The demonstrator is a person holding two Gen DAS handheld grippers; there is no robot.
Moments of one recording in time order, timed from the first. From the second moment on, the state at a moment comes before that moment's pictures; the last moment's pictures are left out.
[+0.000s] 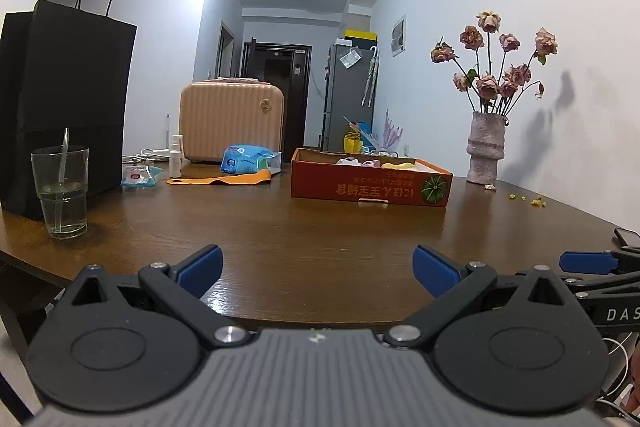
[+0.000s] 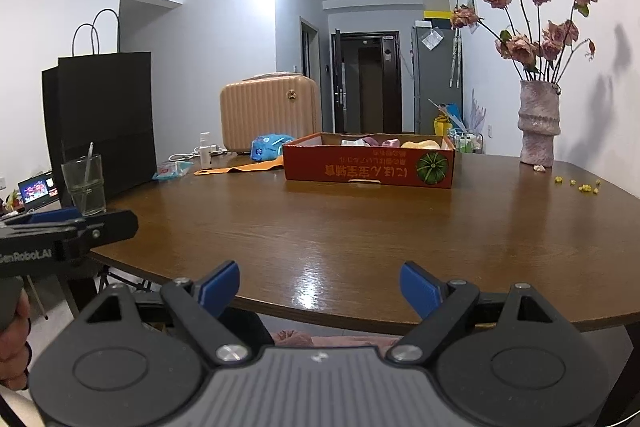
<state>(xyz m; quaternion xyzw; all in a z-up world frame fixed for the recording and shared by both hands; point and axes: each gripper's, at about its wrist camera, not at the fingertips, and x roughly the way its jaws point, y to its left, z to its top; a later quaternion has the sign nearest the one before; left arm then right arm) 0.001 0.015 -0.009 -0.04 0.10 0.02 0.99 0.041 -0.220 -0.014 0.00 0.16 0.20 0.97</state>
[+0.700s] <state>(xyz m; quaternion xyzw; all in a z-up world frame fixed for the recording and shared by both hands) 0.001 0.013 -0.010 -0.04 0.10 0.02 0.99 0.038 -0.224 -0.013 0.00 0.15 0.19 0.97</state>
